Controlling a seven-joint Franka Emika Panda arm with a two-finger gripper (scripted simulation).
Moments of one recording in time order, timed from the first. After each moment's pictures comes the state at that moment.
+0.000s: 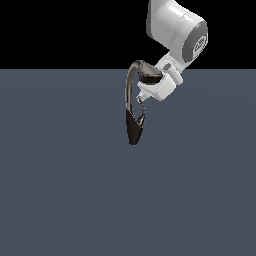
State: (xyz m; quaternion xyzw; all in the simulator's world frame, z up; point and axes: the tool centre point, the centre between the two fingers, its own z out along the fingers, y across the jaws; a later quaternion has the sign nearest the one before) arm 0.080 -0.043 0.180 -0.72 0.58 0.30 0.24
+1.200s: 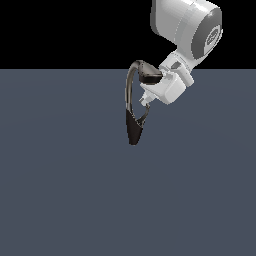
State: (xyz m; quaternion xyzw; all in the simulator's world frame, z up) arm 0.031 -0.052 0.184 -0.73 0.57 0.29 0.25
